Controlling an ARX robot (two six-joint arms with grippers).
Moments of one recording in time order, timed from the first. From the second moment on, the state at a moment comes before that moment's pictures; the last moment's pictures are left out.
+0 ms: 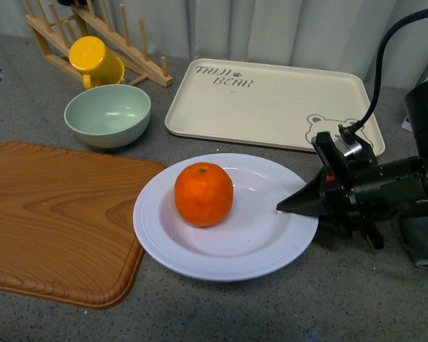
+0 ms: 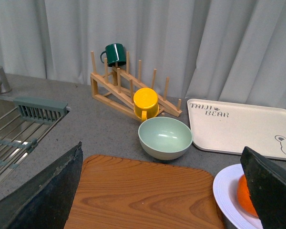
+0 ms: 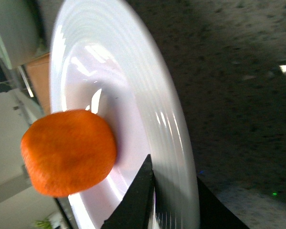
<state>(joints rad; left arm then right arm) 0.00 0.00 0.02 0.00 0.00 0.00 0.16 2.20 0.93 0.20 -0.79 0.69</state>
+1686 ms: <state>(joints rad) 0.00 0.00 0.02 0.00 0.00 0.00 0.36 2.43 1.25 0.75 -0.16 1.42</state>
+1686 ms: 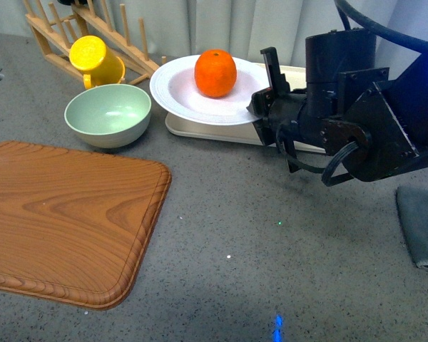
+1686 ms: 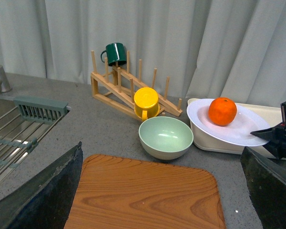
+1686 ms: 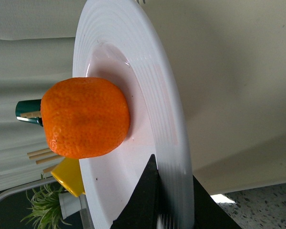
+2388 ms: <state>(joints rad) 0.00 0.00 0.02 0.00 0.00 0.00 0.36 2.47 1.30 0.69 -0.08 1.45</state>
